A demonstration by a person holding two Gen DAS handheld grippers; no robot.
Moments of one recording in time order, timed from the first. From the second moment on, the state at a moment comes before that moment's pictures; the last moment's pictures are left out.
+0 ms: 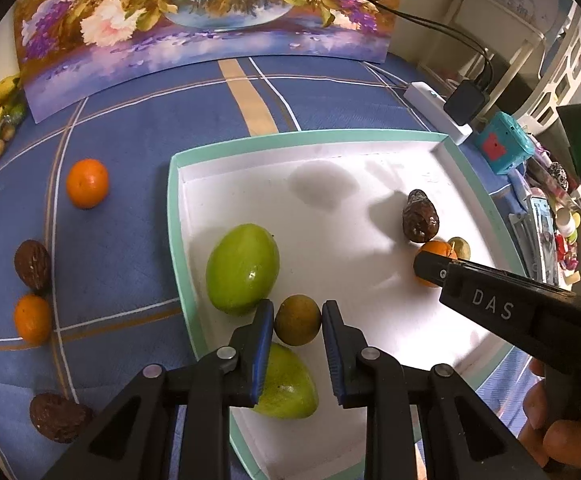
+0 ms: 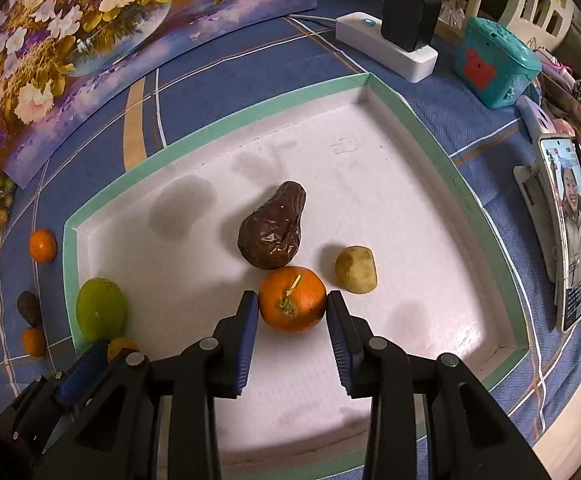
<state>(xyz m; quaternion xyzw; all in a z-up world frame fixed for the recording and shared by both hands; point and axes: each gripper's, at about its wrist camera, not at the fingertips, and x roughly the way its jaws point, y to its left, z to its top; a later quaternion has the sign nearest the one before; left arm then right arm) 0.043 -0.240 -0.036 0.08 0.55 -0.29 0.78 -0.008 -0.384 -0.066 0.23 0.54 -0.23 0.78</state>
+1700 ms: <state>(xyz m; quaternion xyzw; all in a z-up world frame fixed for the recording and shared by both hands) 0.108 0.009 0.016 -0.15 0.53 0.02 0.83 0.030 -0.280 0.013 0.12 0.44 -0.12 0.88</state>
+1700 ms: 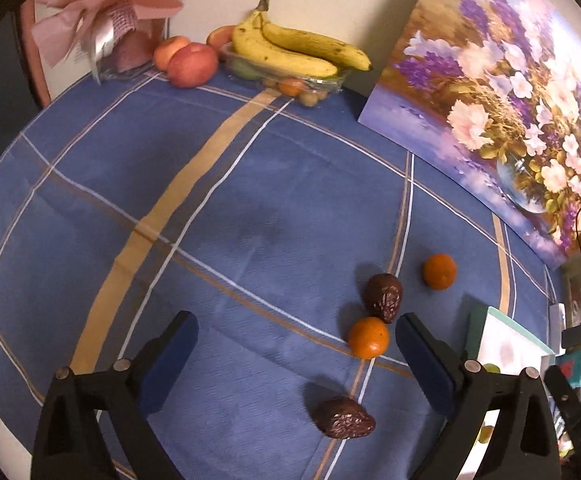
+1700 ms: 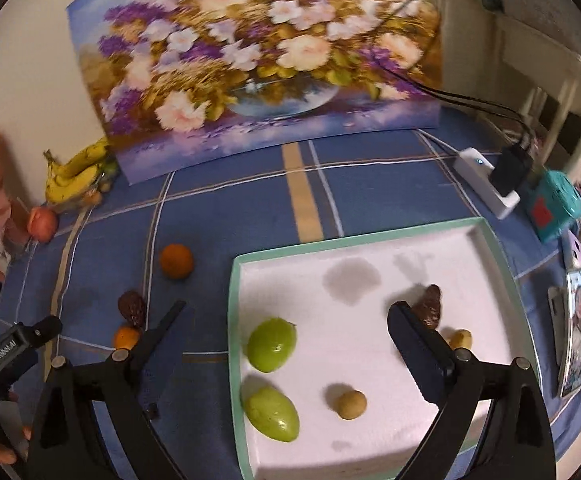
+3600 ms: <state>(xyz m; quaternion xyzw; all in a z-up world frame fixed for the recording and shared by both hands) 0.076 -0.030 -0.053 -0.20 0.64 -0.05 0.74 0.030 -0.269 -0.003 0.03 0.48 -0.14 0.86</state>
